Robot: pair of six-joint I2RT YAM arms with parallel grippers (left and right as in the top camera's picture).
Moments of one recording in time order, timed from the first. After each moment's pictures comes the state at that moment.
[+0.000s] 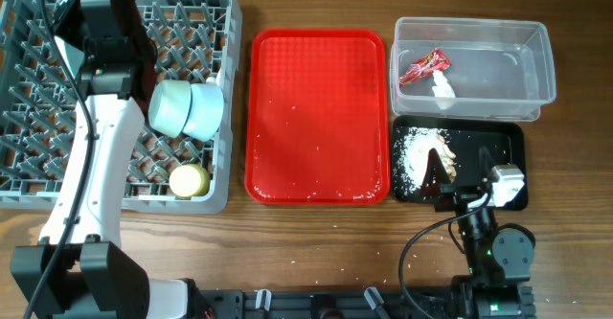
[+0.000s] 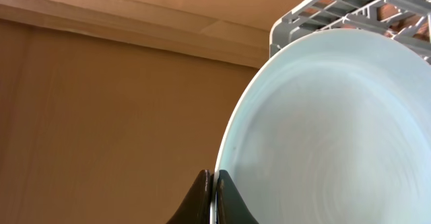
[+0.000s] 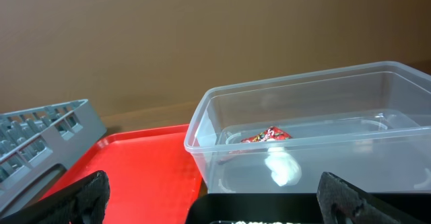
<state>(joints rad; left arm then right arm) 0.03 1.58 1.35 -0.17 -0.87 1.02 0.02 0.01 0.01 0.00 -0.09 0.23</state>
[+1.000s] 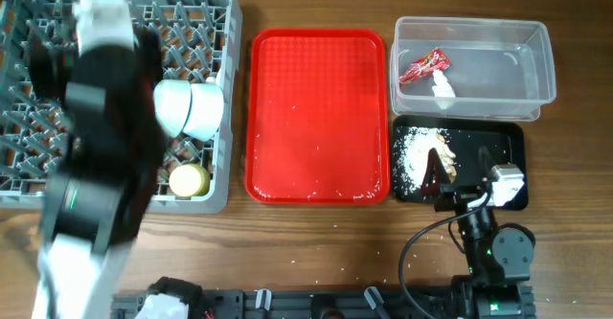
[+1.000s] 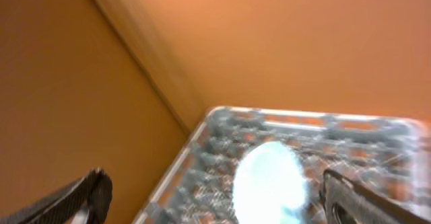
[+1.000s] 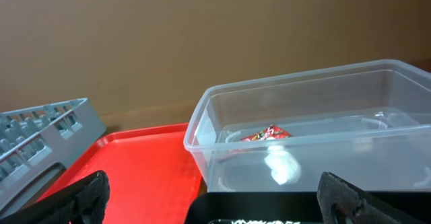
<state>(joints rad) -0.26 1.10 1.37 -0.56 -0.81 0.18 0.02 0.02 0.01 0.00 -0.09 0.23</state>
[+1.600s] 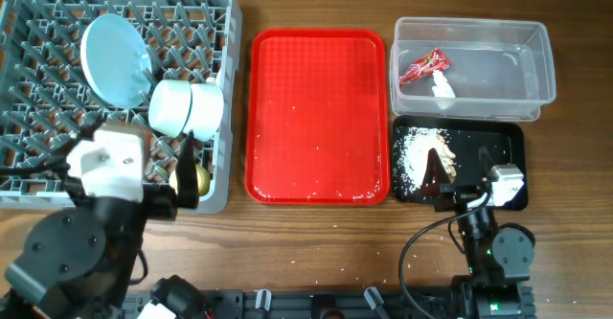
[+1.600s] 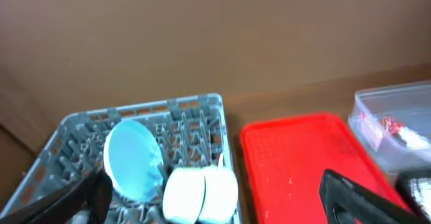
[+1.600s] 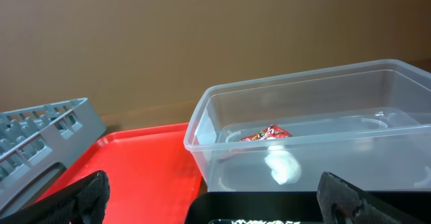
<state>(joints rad) -0.61 0.70 1.33 -0.94 -0.51 -0.04 0.02 0.02 0.01 0.00 -0.09 0.23</state>
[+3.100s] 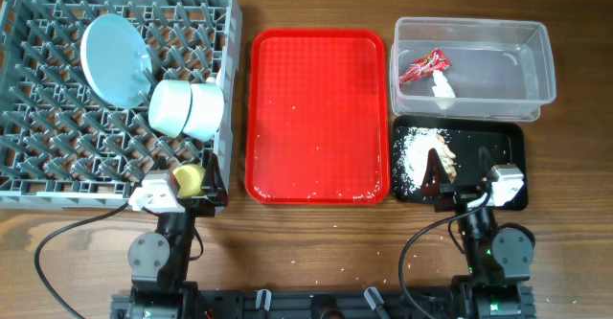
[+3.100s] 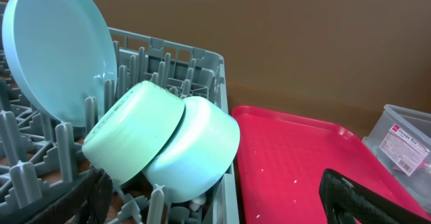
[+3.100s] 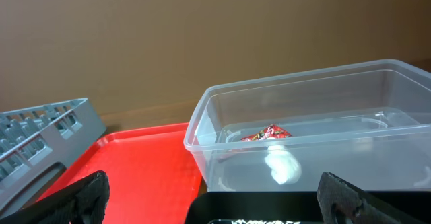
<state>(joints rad) -0.08 0.01 0.01 -0.07 -0.02 -0.25 0.02 0.02 0.01 0.00 -0.09 0.23</state>
